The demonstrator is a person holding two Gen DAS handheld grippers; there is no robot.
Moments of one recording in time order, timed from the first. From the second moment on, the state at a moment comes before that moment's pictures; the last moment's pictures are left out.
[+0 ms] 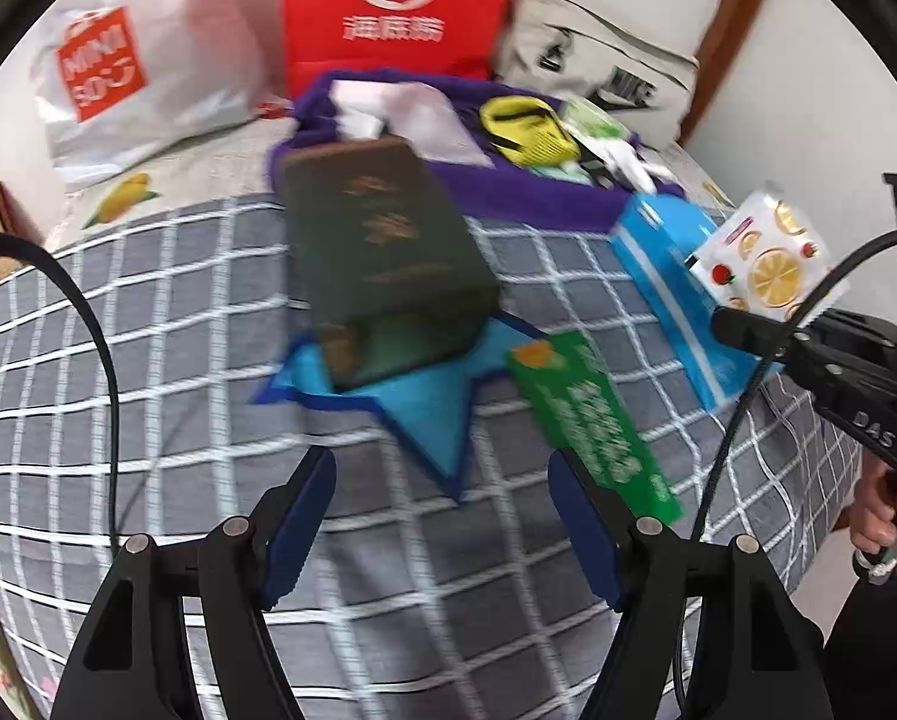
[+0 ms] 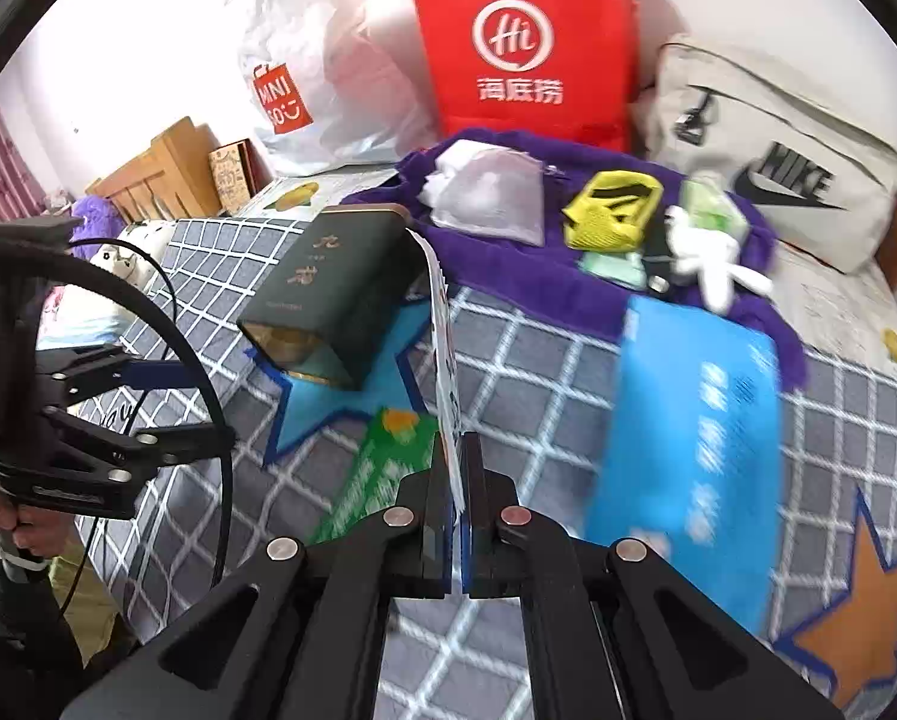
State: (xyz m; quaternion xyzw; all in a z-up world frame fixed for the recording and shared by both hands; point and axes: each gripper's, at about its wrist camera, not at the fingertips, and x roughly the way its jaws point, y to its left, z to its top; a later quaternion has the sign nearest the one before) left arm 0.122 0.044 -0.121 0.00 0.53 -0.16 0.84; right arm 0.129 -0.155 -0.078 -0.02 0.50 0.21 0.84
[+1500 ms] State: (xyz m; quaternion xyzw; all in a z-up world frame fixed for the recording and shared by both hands) left arm 0.103 -0.058 -0.130 0.04 0.50 -0.15 0.85; right arm 0.046 -0.259 -0.033 0.02 0.44 0.06 0.89
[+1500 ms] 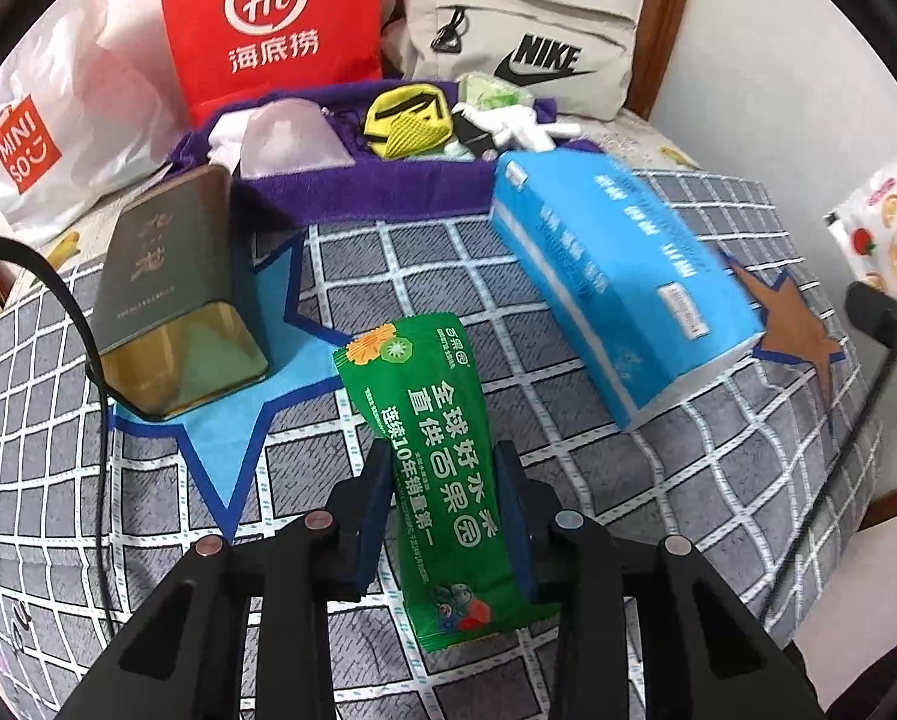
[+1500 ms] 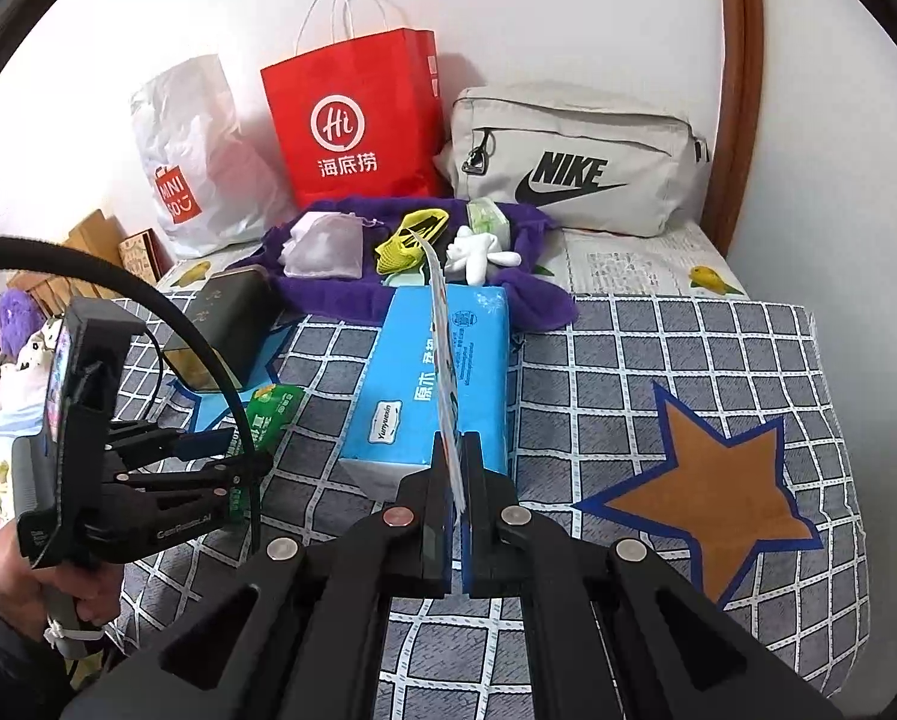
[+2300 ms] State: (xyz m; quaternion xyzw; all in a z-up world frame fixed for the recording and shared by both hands) left arm 0.144 -0.007 -0.054 0.02 0.42 -0.15 0.90; right arm 0.110 -0.235 -0.011 -0.01 0.44 0.12 0.89
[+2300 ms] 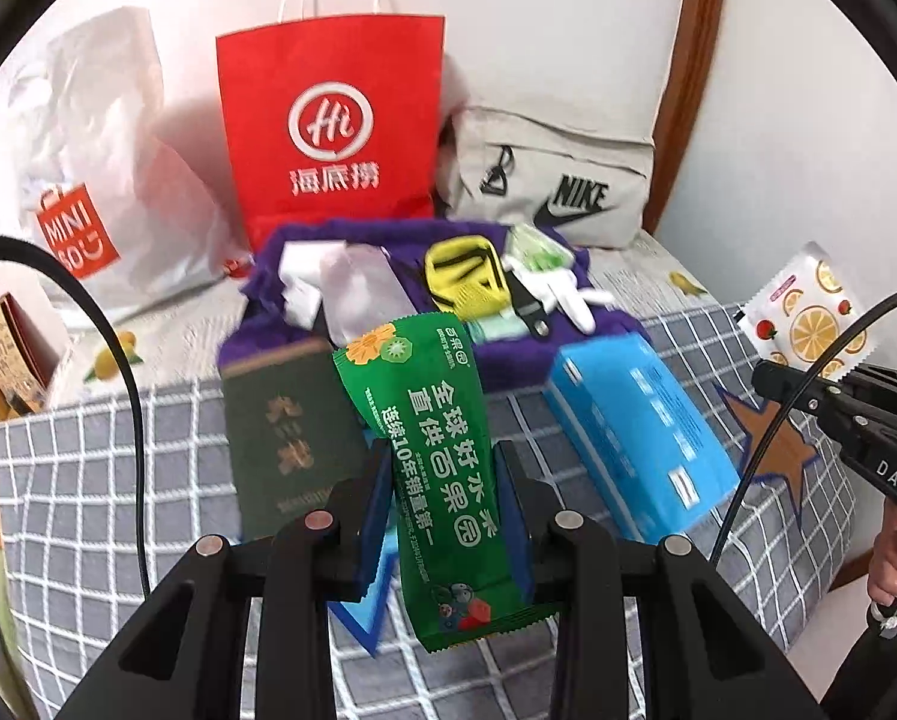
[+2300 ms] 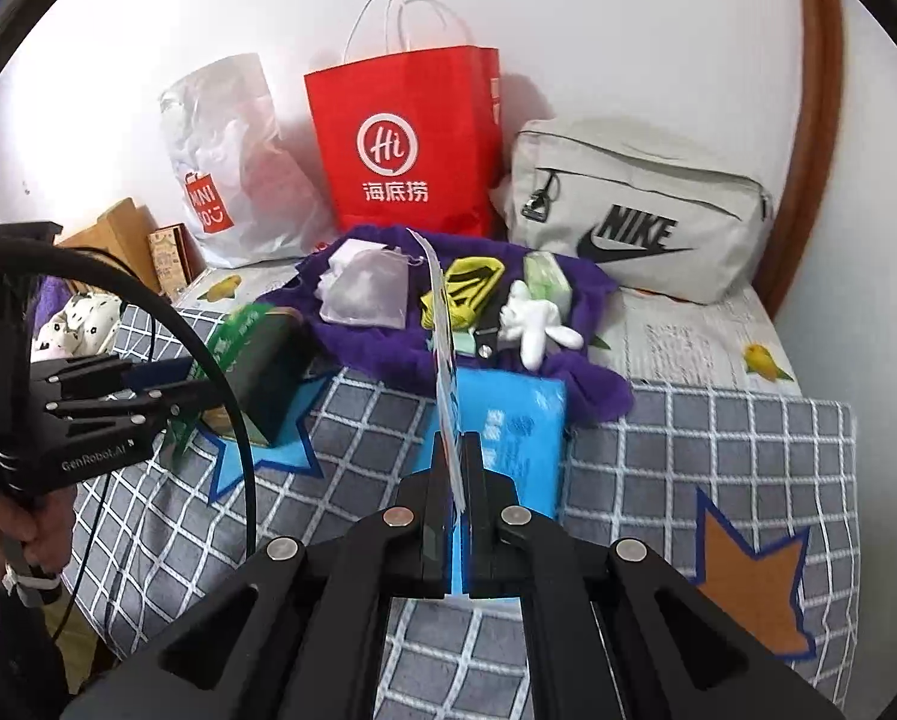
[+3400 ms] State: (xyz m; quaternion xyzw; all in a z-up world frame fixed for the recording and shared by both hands) left arm 0.299 -0.008 -0.033 0.00 0.40 -0.15 0.91; right arm 0.282 -0.212 -0.031 -0.02 0.44 0.14 0.88
